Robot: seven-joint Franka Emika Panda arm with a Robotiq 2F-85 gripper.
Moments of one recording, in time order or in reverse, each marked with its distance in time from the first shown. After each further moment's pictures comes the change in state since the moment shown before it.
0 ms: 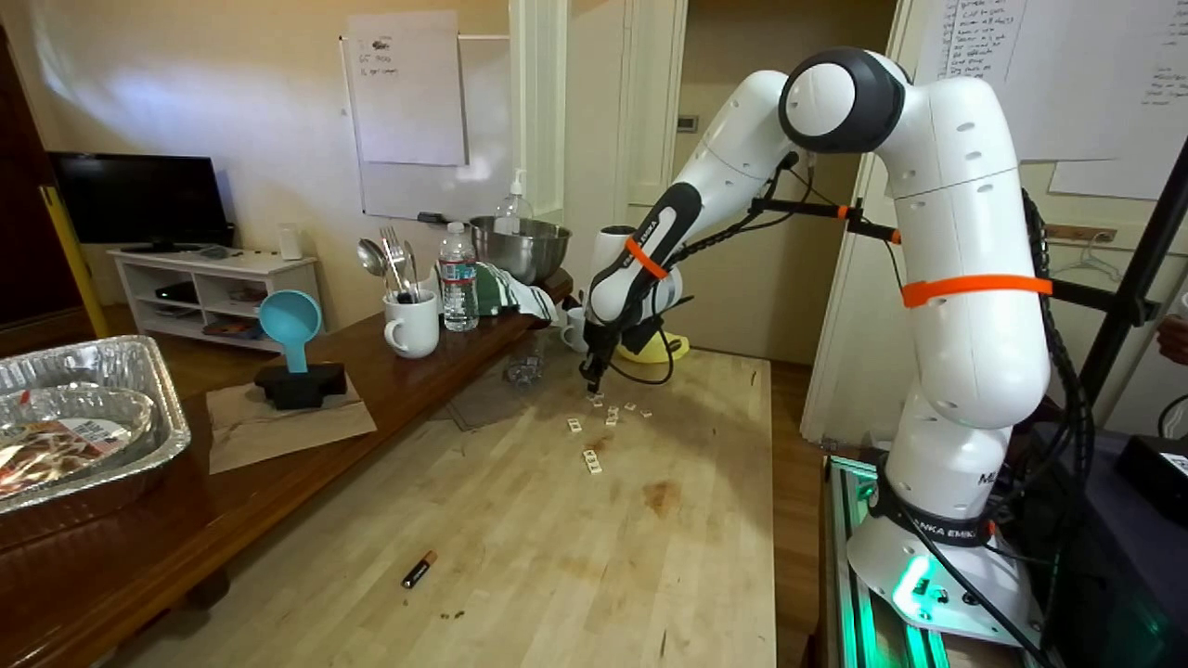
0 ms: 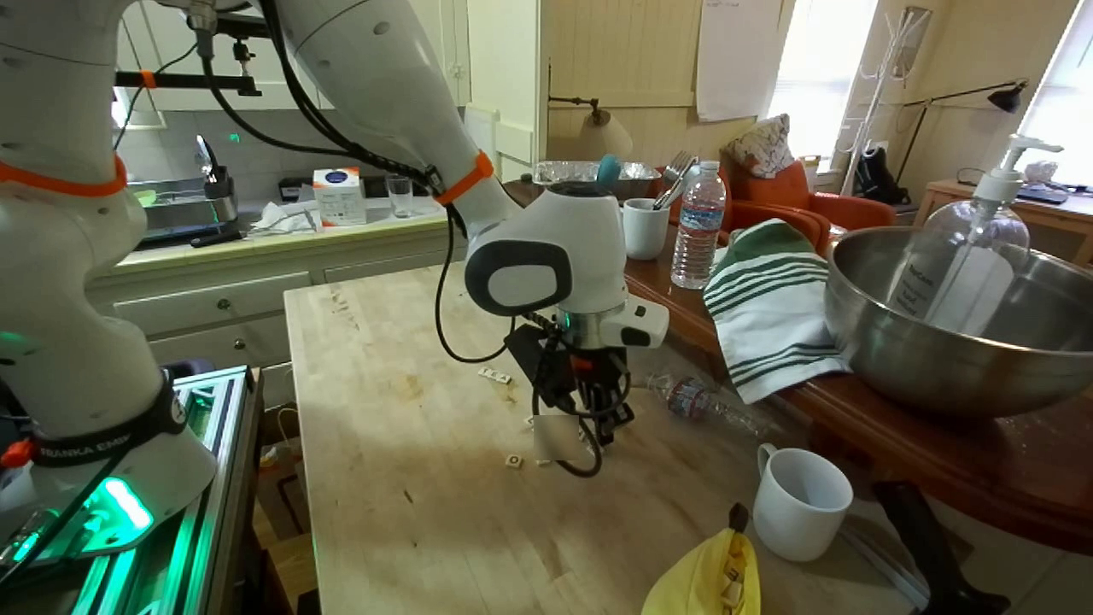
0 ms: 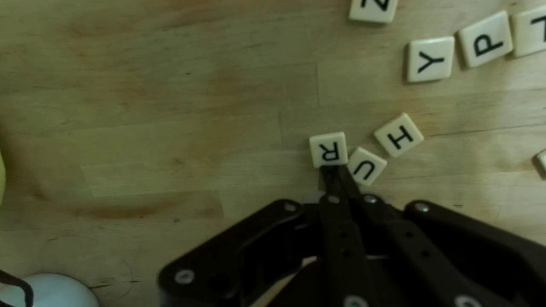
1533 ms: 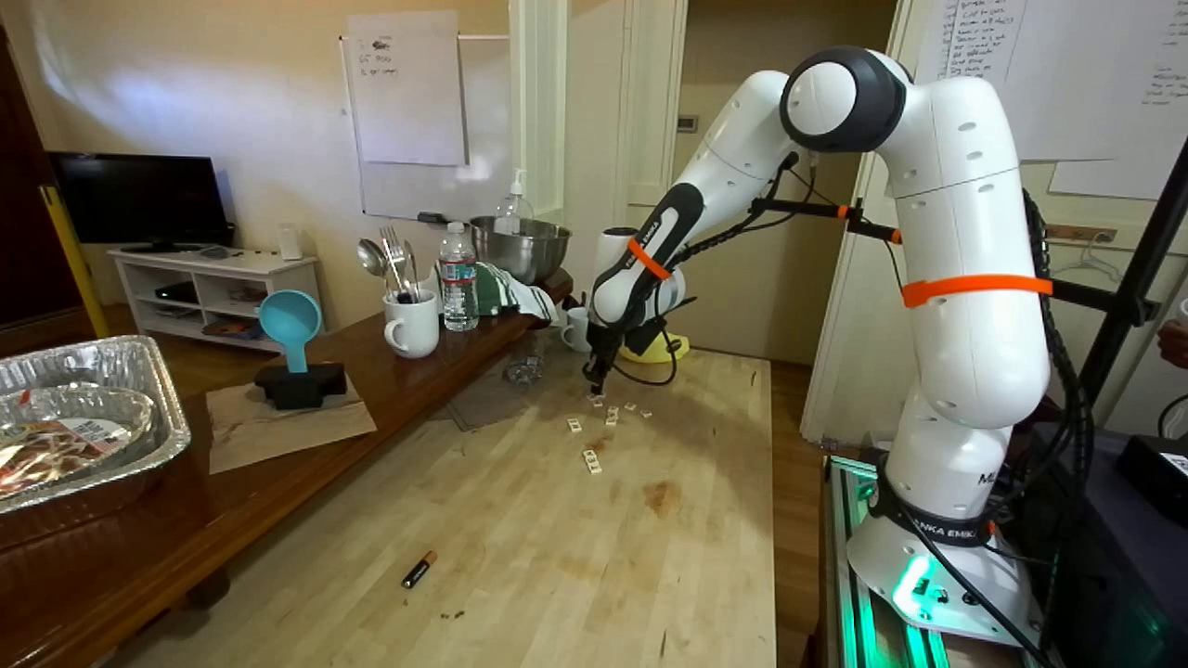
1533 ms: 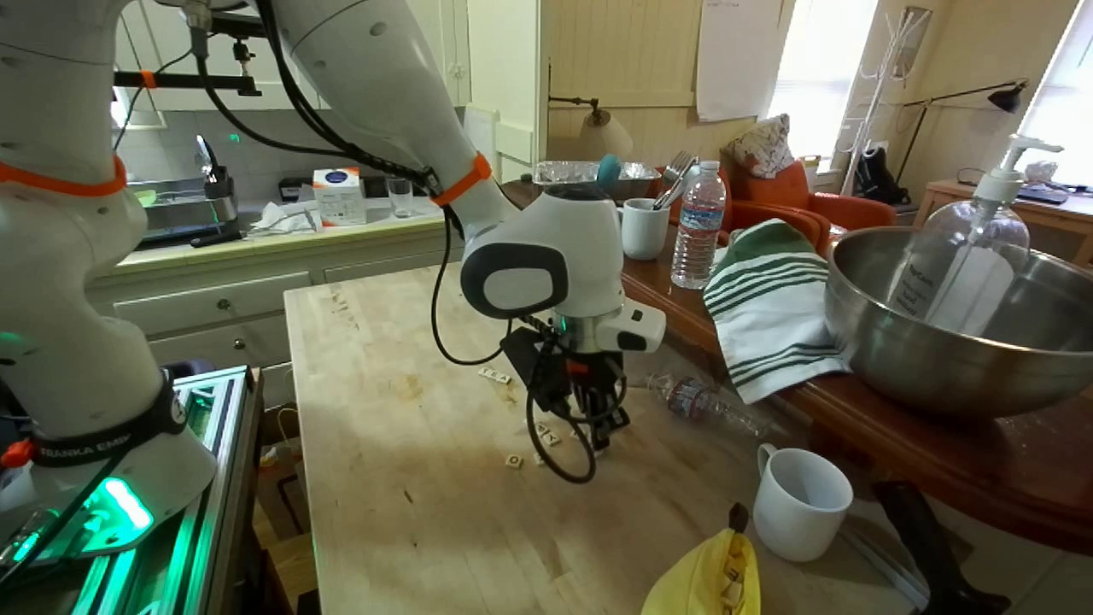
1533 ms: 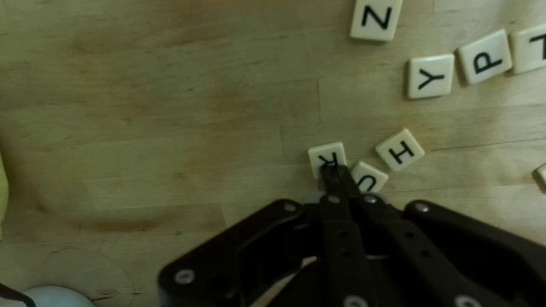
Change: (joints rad) arm -0.005 -0.004 -0.002 -0.015 0.000 0.000 -0.004
